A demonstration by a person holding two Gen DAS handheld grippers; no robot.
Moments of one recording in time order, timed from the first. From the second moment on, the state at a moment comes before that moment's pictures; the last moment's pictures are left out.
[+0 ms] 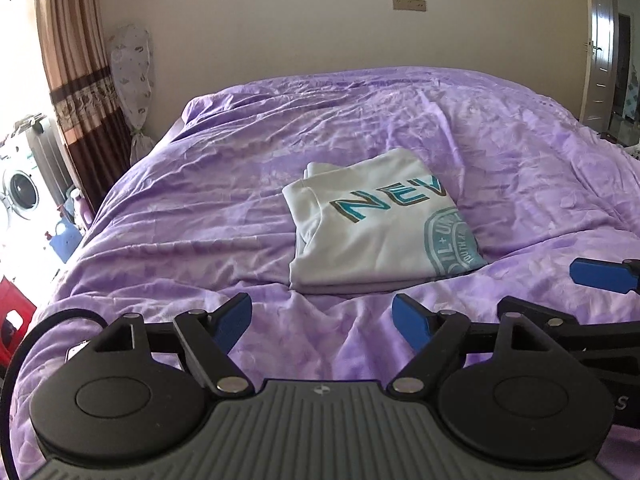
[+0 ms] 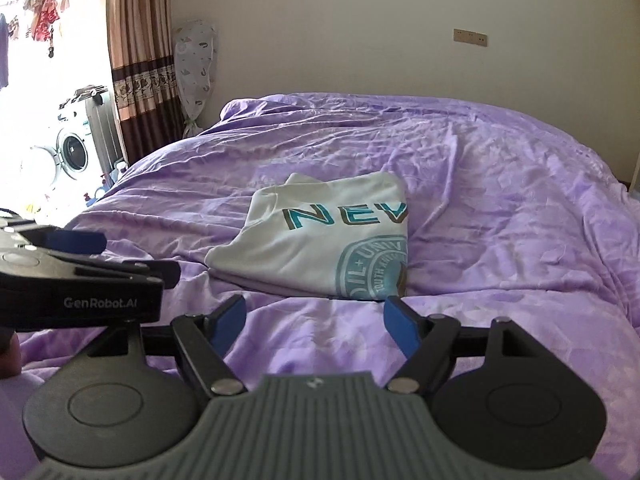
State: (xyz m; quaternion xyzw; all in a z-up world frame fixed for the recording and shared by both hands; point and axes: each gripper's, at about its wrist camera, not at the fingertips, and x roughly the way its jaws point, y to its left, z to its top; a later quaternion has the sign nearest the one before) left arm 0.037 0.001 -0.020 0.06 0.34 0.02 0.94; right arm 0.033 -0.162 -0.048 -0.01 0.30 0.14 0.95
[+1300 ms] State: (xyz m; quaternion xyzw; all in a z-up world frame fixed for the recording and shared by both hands) left arm 0.037 0.003 -0.019 0.06 0.34 0.03 0.94; right arm 0.037 -0.162 -0.051 0.00 0.31 0.13 0.94
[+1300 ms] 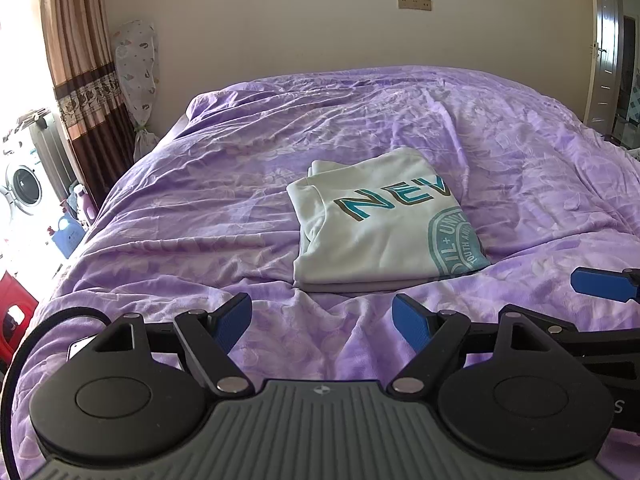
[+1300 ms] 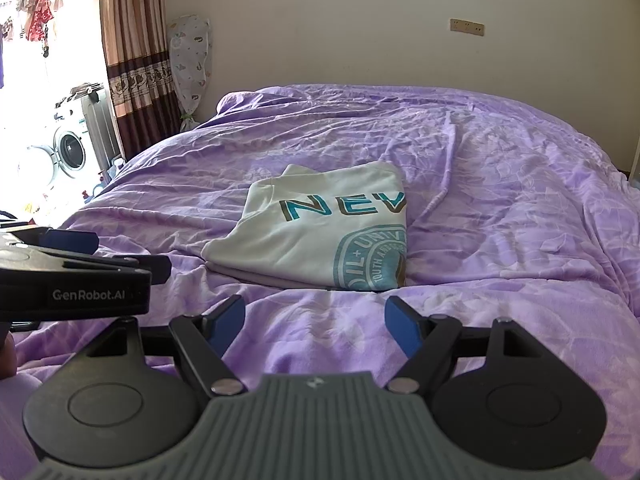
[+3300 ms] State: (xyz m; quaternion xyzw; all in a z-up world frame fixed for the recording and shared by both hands) left arm 0.038 0.007 -0.015 0.06 0.34 0.03 0.94; right arm 0.039 -0.162 -0.056 0.00 0.31 0.14 0.94
